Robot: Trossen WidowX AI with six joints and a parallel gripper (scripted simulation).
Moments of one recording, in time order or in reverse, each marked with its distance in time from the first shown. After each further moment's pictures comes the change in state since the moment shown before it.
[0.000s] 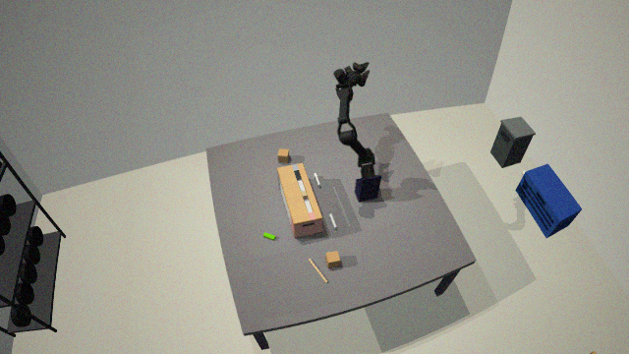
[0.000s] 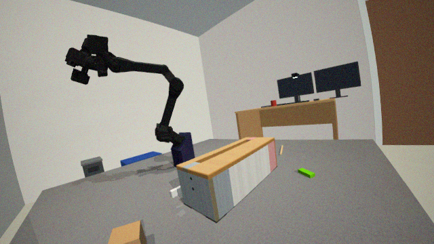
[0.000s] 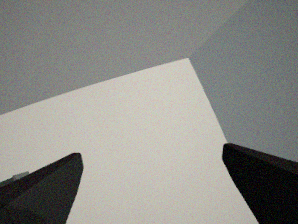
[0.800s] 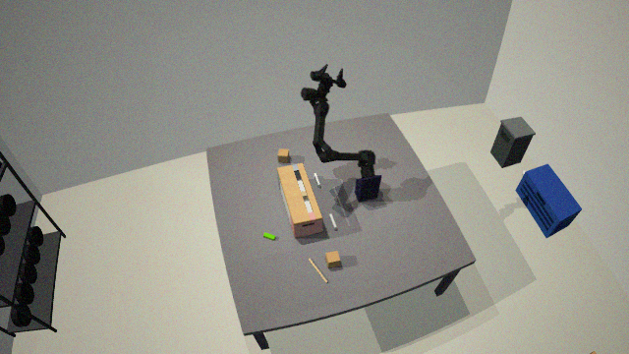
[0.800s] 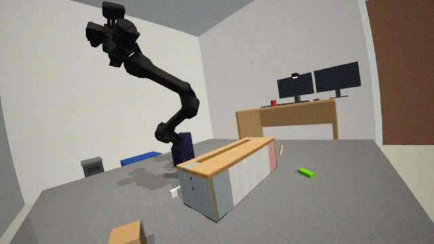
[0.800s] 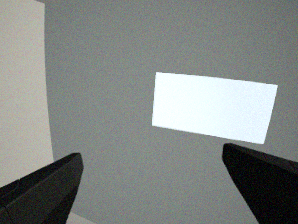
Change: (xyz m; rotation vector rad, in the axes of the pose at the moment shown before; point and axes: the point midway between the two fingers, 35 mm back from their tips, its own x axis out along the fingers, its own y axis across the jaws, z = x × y) arm -0.189 -0.147 0.039 -0.598 0.230 -0.778
